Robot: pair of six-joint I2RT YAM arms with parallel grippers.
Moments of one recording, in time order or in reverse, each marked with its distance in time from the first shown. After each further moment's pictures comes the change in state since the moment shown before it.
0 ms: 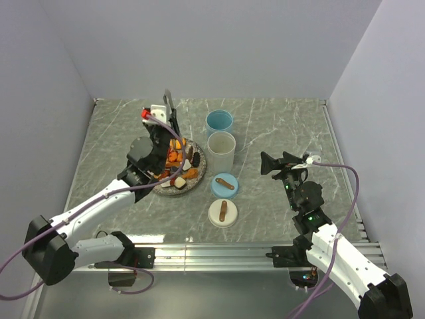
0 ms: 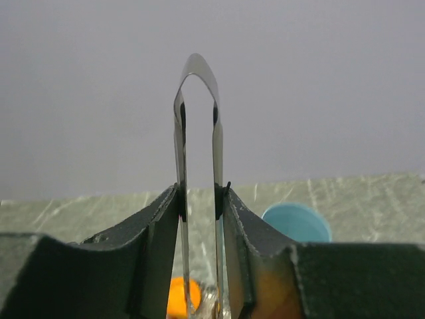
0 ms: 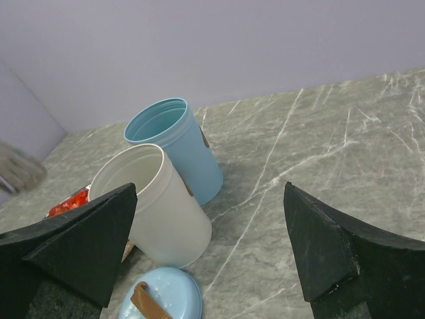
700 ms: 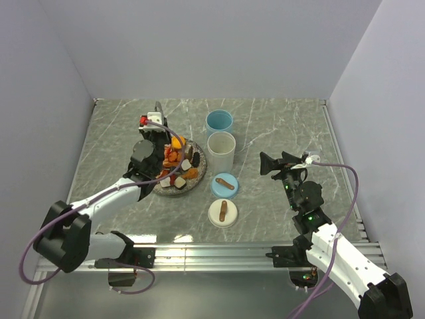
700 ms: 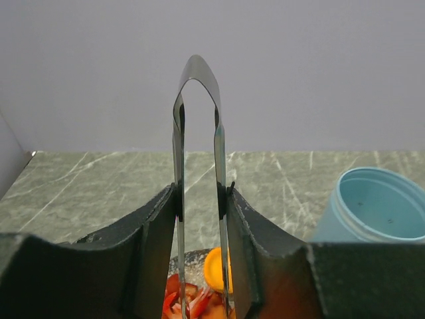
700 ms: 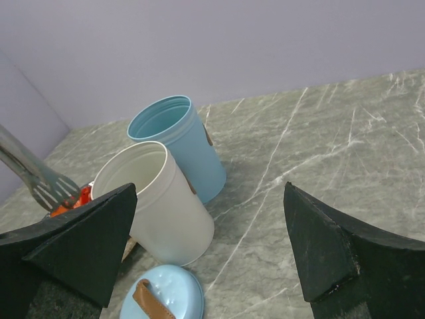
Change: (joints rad) left arm 0.156 0.097 -0.233 0.220 0.023 -0.037; right arm 0.000 0.005 0.000 0.003 -0.016 0.000
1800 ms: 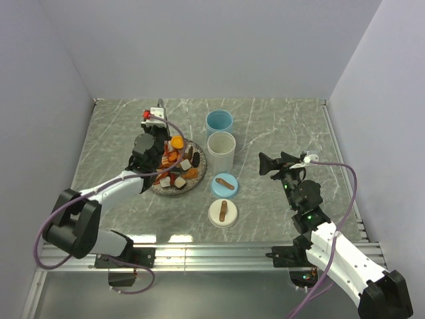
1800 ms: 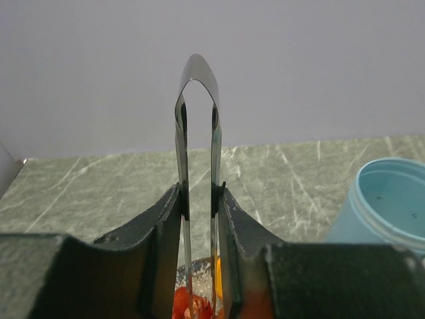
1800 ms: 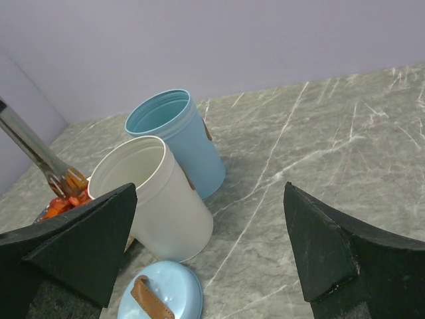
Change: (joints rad) left arm 0.085 0.160 0.041 0.058 0.113 0.016; right arm 0.000 0.025 0.000 0.007 -0.007 -0.001
